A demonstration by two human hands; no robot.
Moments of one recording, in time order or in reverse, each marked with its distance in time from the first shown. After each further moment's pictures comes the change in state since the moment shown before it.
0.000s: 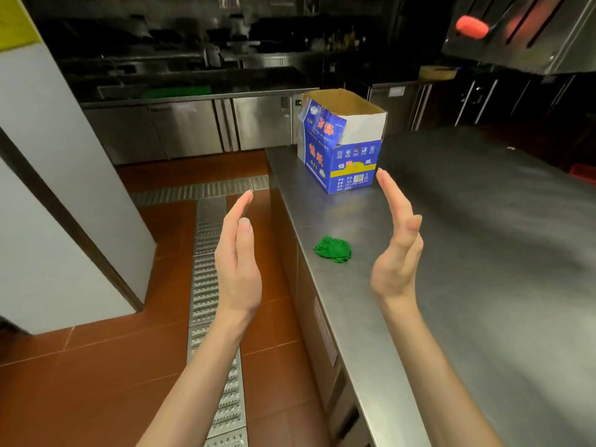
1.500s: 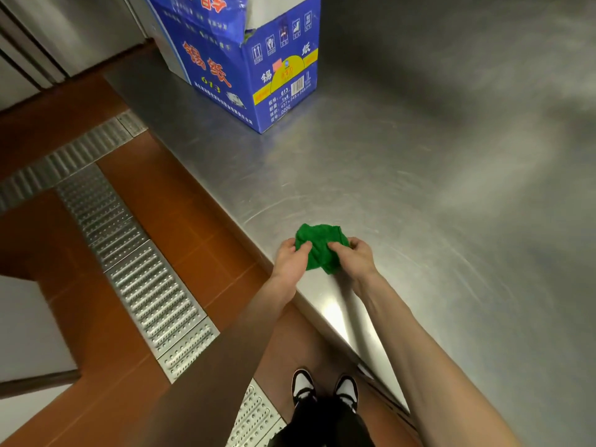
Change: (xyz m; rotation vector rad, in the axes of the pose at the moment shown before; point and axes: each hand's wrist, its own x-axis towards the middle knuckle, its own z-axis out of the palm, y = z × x) left_hand 0.128 -0.421 0.278 0.012 -0.795 -1.170; right_hand 0.011 0.470 0.062 -0.196 0.451 1.392
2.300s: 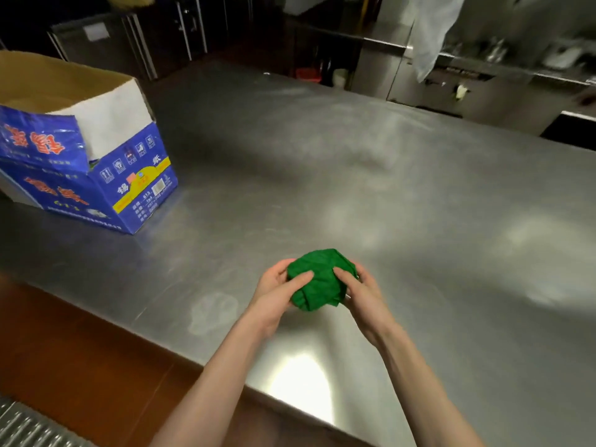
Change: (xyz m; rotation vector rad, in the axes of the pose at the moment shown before) left_hand -0.129 0.059 0.141 -0.040 -0.711 0.247; right_hand -0.150 -0.052 -0.219 0.473 0.107 -0.334
